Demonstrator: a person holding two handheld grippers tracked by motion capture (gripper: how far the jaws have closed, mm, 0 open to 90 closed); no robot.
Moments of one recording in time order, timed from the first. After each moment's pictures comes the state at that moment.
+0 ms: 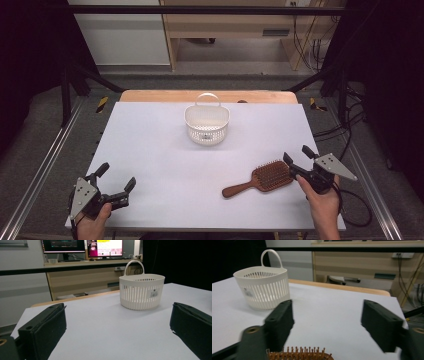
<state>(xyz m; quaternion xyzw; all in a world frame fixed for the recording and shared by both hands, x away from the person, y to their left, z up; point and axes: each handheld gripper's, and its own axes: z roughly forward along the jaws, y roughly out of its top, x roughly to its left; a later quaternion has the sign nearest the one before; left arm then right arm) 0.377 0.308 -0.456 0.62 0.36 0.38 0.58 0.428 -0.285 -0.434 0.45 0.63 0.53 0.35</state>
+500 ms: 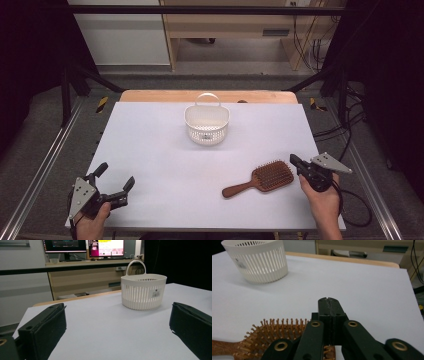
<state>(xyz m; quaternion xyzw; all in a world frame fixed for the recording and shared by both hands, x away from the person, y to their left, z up) 0.377 0.311 -0.456 0.62 0.36 0.38 0.58 0.436 -0.293 -0.448 0.48 0.68 0.47 0.29</state>
